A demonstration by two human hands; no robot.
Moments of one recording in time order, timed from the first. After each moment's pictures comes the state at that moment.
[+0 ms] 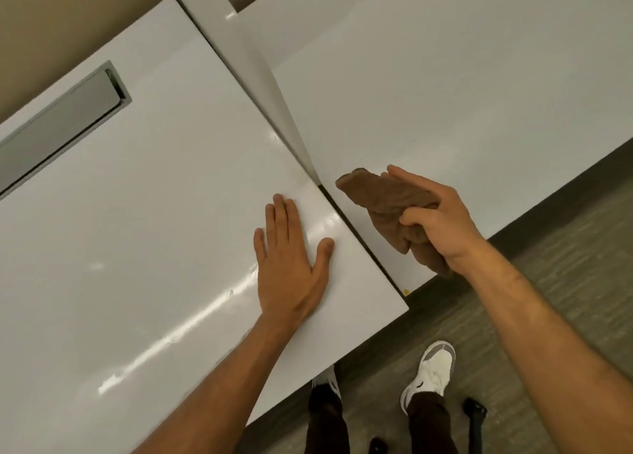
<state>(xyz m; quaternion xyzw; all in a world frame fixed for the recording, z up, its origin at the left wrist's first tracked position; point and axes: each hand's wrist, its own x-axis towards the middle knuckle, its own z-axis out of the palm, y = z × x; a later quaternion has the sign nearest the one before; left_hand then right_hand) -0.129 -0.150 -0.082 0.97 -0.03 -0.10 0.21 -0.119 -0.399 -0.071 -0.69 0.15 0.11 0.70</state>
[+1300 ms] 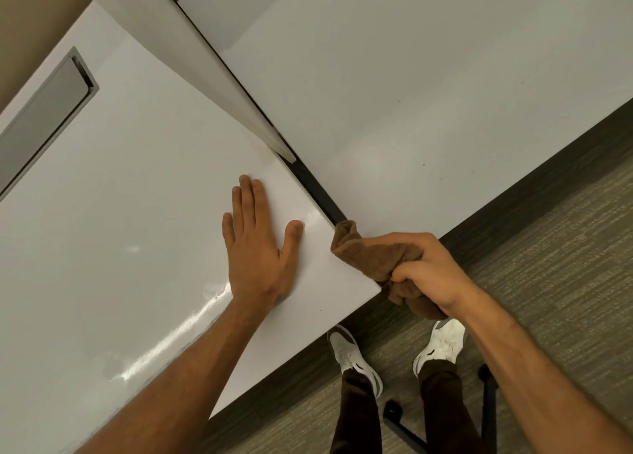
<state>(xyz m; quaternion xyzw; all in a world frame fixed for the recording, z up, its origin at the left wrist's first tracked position) -0.129 -0.150 -0.092 0.99 -0.03 -0.08 0.14 -0.204 -0.403 -0.127 -0.57 0.11 0.24 0.78</state>
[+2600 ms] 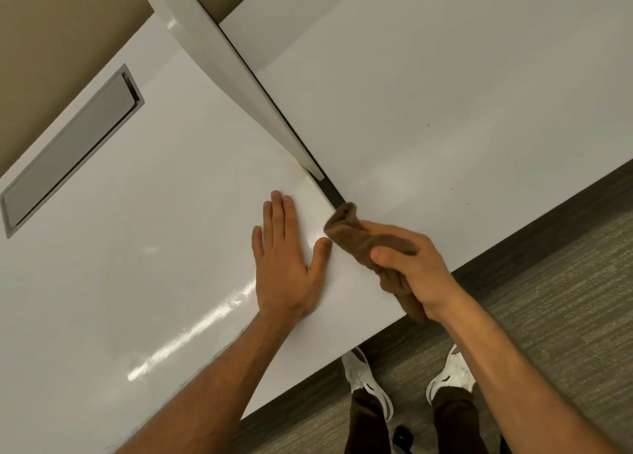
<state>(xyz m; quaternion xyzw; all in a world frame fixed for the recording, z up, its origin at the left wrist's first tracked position) -0.130 -0.154 -0.088 0.99 -0.03 -0.08 0.14 -0.162 -0.367 -0.110 -0.49 0.12 0.20 0.84</state>
